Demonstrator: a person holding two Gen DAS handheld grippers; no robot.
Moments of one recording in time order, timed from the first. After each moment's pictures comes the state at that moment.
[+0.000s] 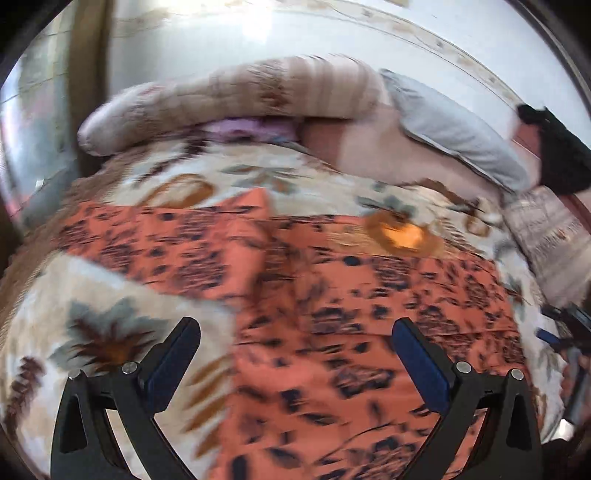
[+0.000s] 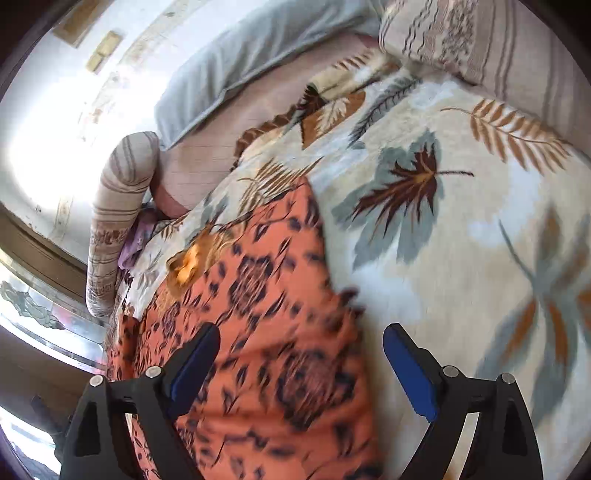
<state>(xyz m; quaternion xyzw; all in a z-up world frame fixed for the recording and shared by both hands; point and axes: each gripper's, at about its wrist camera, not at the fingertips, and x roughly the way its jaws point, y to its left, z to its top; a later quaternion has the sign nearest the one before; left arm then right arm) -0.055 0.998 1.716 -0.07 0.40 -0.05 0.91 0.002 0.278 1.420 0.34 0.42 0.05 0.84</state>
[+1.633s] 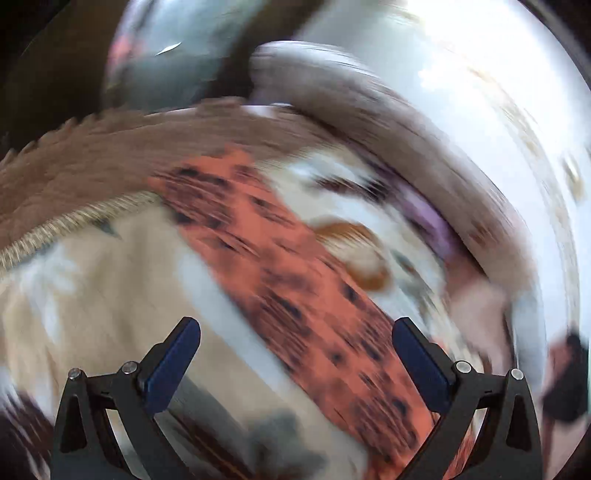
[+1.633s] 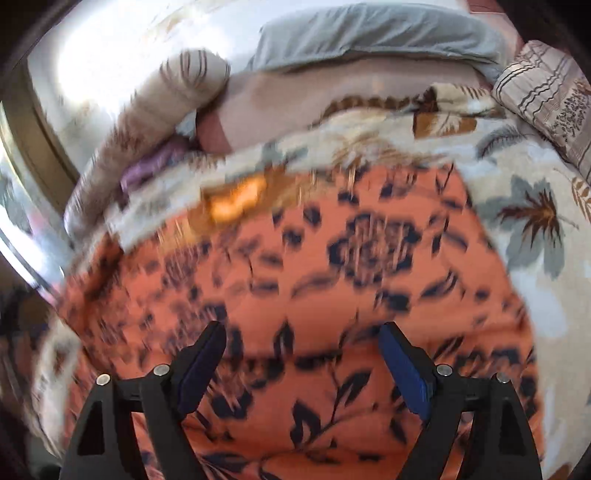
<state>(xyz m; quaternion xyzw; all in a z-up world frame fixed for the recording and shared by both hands) -0.061 1.394 1.711 -0.39 0.34 0.15 0.84 0.030 0.471 1.380 0.15 0.41 0.07 0.90</state>
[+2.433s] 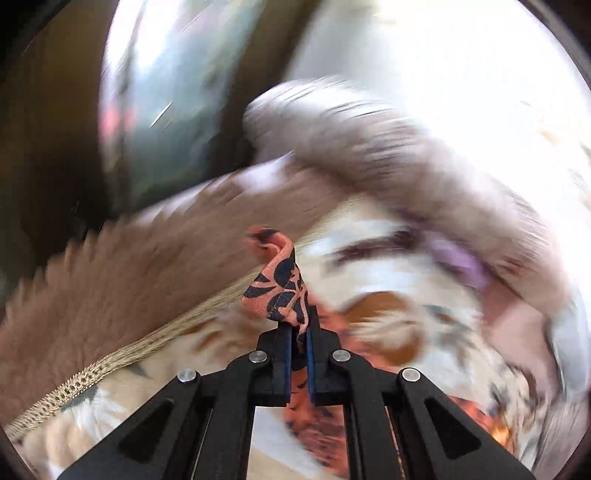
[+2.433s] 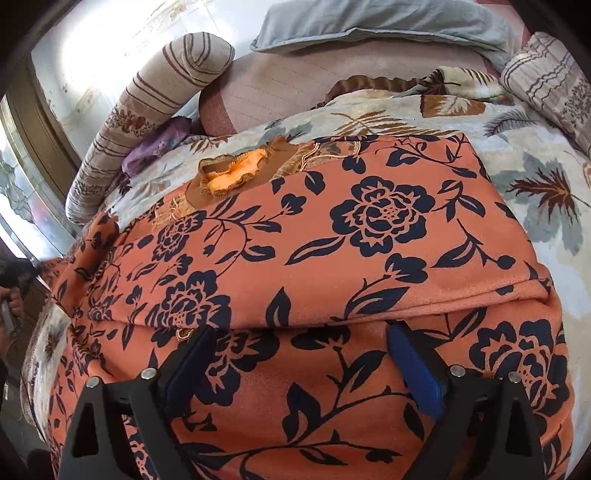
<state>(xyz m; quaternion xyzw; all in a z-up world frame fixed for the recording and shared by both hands) 0.041 1.113 1.538 -0.27 0.32 0.18 0.89 0.027 0.472 1.362 0.16 0.41 0.08 0.89</state>
